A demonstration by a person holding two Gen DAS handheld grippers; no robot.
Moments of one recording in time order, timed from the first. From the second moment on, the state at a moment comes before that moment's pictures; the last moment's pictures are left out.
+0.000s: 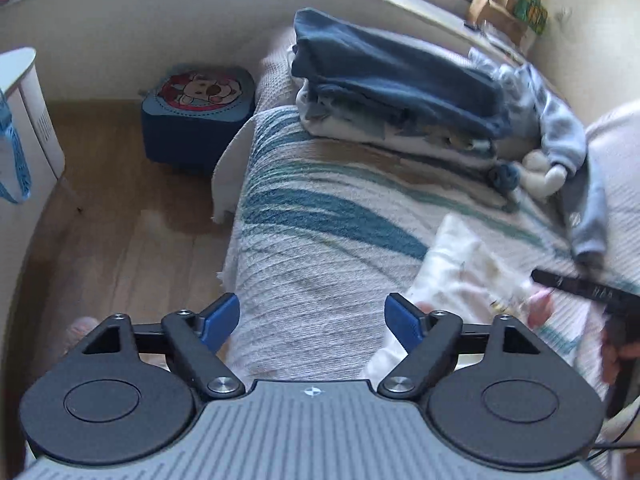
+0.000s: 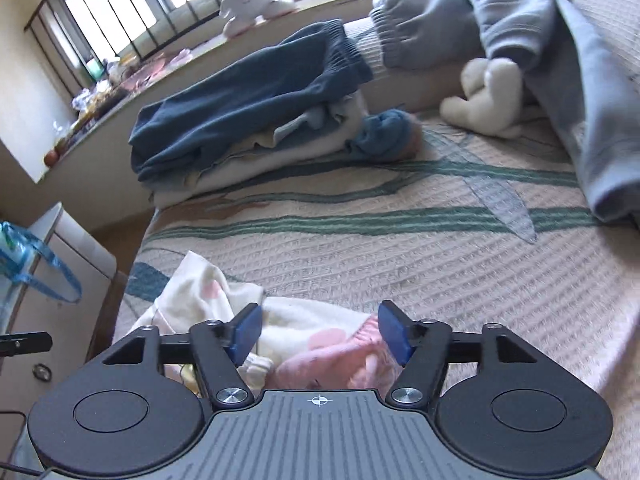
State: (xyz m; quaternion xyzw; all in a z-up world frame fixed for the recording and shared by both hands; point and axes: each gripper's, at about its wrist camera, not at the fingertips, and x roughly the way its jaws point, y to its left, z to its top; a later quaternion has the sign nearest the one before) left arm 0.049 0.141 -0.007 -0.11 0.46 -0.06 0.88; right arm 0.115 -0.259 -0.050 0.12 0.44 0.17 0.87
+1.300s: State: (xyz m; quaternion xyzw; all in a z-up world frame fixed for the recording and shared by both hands) left arm 0.071 0.063 -0.066 -0.08 0.52 -0.14 0.84; right arm 0.088 -0.263 -0.076 0.18 0.50 0.21 0.82
